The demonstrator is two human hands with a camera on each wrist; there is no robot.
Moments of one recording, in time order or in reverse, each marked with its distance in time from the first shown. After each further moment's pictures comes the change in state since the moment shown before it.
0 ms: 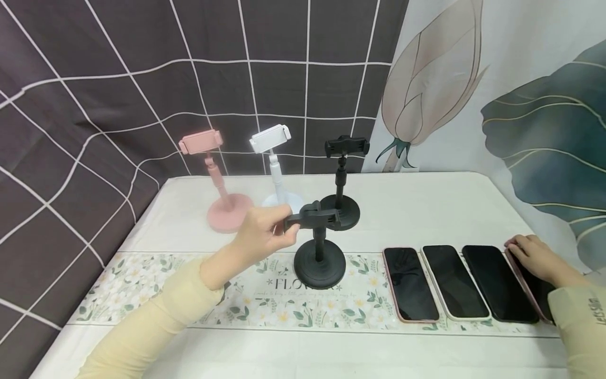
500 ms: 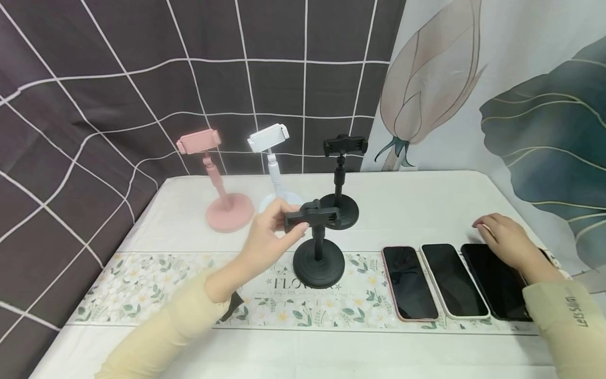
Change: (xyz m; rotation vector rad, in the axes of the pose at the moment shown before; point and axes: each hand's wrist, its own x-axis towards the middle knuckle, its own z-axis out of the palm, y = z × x) left_hand -0.006 0.020 0.012 -0.459 0.025 -0.395; right_hand 0.032 -0.058 -0.011 -0.038 0.135 -0.099
